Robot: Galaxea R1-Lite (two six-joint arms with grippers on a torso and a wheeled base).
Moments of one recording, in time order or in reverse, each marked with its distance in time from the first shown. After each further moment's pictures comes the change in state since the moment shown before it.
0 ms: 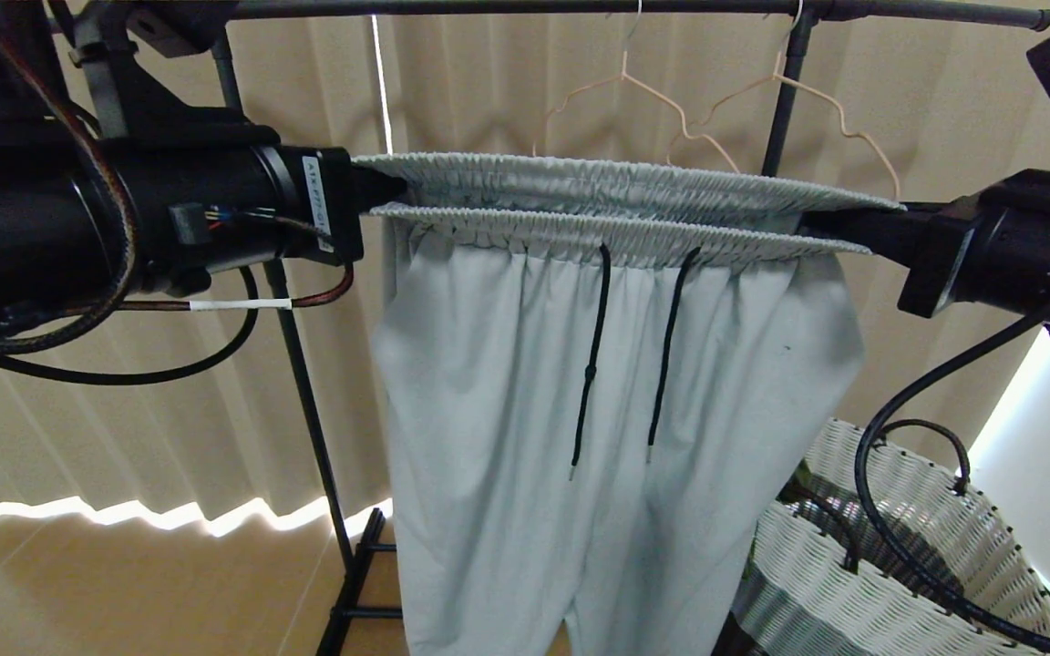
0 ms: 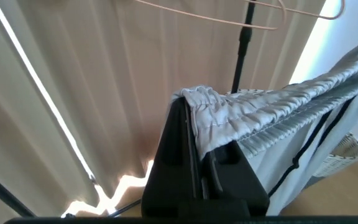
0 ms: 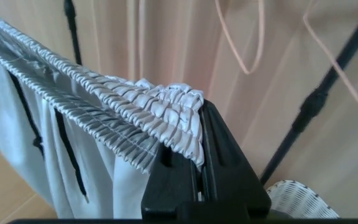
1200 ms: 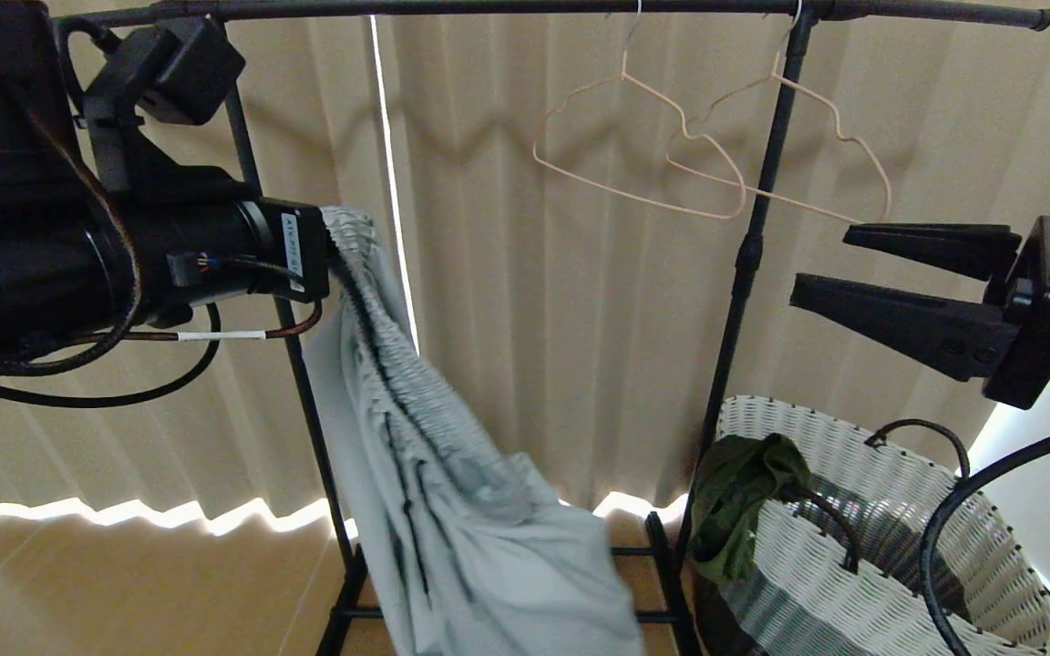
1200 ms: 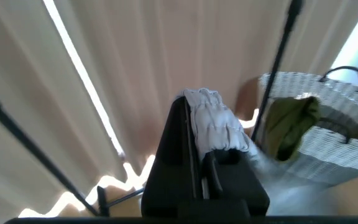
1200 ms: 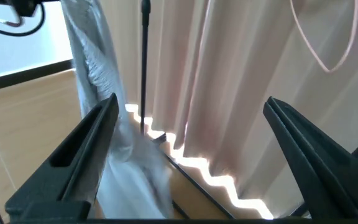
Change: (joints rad) left arm 0.109 0.003 0.076 -0.001 0.009 0.051; right arm 0.057 -0.129 0.130 -0.005 0.190 0.013
